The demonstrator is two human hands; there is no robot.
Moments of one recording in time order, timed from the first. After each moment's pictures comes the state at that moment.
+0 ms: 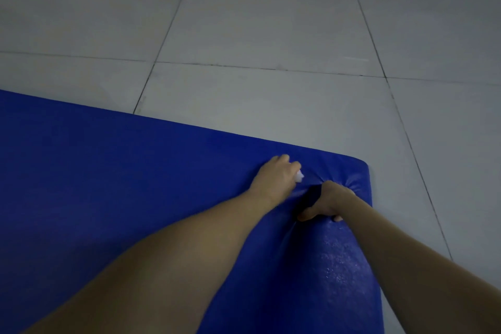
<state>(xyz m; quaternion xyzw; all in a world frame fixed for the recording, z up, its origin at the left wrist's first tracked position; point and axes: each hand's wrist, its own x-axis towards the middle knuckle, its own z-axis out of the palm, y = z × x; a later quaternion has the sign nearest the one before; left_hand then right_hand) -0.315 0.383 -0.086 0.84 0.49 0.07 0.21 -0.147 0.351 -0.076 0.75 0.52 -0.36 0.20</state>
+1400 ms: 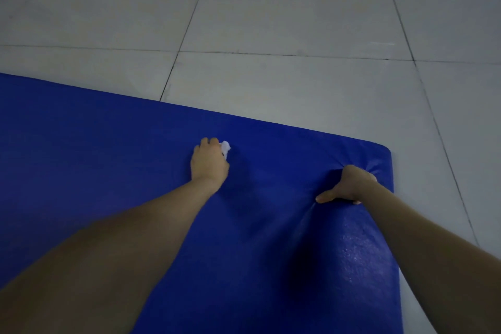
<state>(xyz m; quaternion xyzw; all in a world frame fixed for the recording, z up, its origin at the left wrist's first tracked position) -0.476 0.380 -0.091 0.67 0.73 0.06 0.12 -0.150 0.342 -0.070 0.77 0.52 -0.33 0.18</state>
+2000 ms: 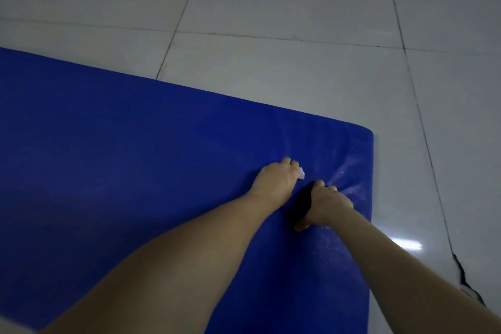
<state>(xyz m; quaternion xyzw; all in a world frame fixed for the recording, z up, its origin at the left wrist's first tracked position) -0.329 0.283 -0.079 0.84 0.51 -0.02 0.17 -0.192 0.244 -0.054 0.71 0.56 -0.32 0.27</state>
